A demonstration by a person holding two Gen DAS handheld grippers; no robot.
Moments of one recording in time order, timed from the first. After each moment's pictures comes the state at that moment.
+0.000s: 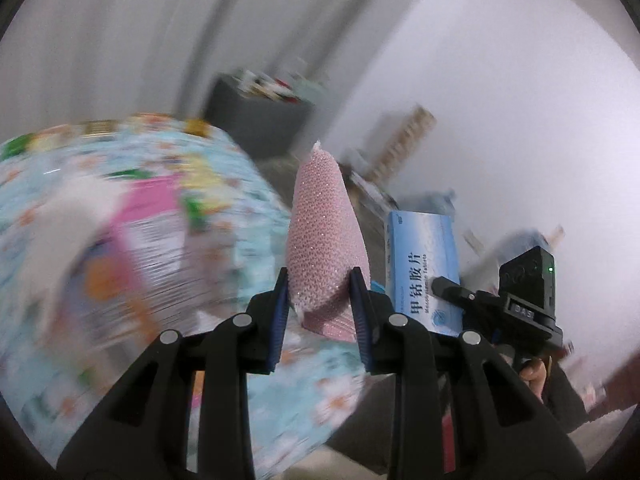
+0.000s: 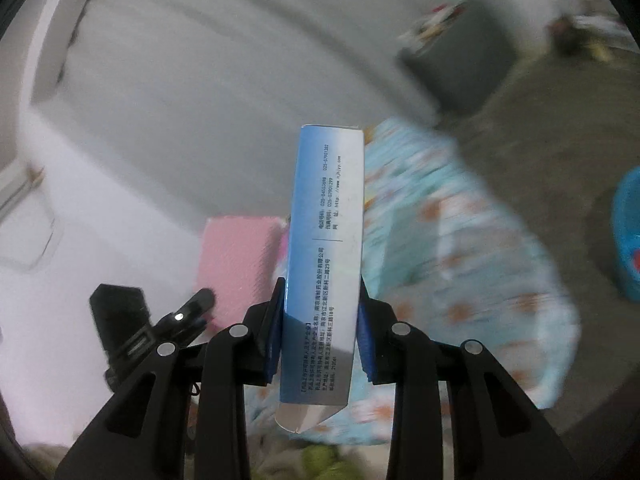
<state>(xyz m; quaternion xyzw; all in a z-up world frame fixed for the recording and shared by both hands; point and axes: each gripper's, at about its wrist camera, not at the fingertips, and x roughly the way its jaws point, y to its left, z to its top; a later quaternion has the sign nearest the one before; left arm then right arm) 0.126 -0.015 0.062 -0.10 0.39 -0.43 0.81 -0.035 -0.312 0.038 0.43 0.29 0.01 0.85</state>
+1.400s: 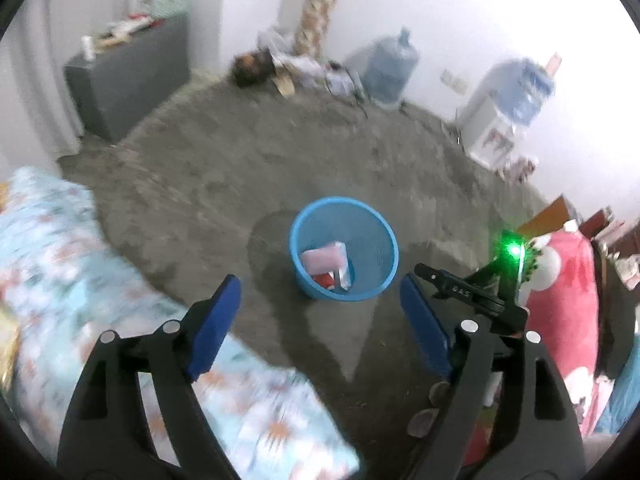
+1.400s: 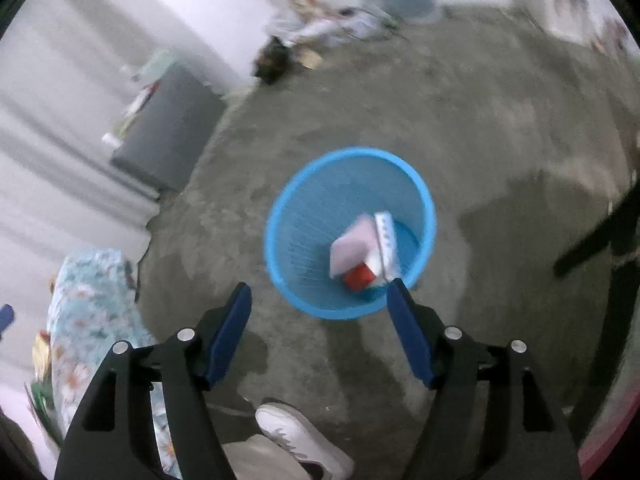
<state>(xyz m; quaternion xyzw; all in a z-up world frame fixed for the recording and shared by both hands) 0.140 -0.326 0.018 0.15 0.46 -0.51 0.72 -0.173 -0.528 -0.140 0.44 0.32 -0.40 0.73</state>
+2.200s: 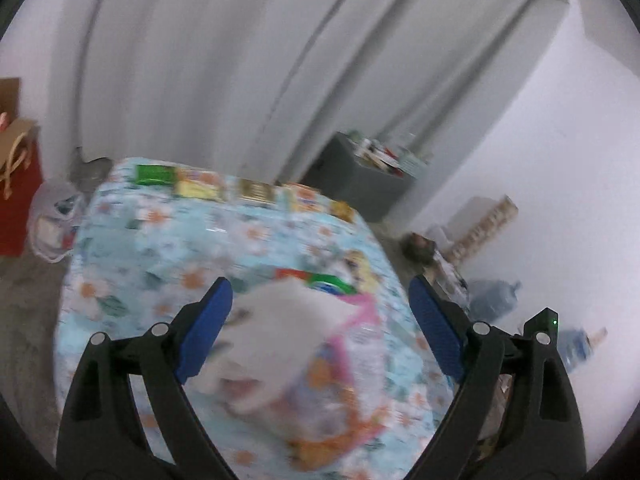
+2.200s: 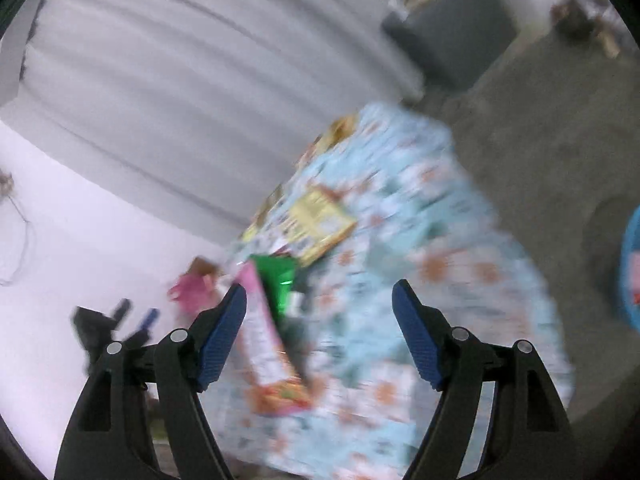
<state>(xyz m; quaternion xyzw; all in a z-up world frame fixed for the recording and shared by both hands) 0.225 0.197 0.103 -0.19 0.35 -0.23 0.88 0.120 -0.330 0.002 0.44 0.38 0.04 0.81</state>
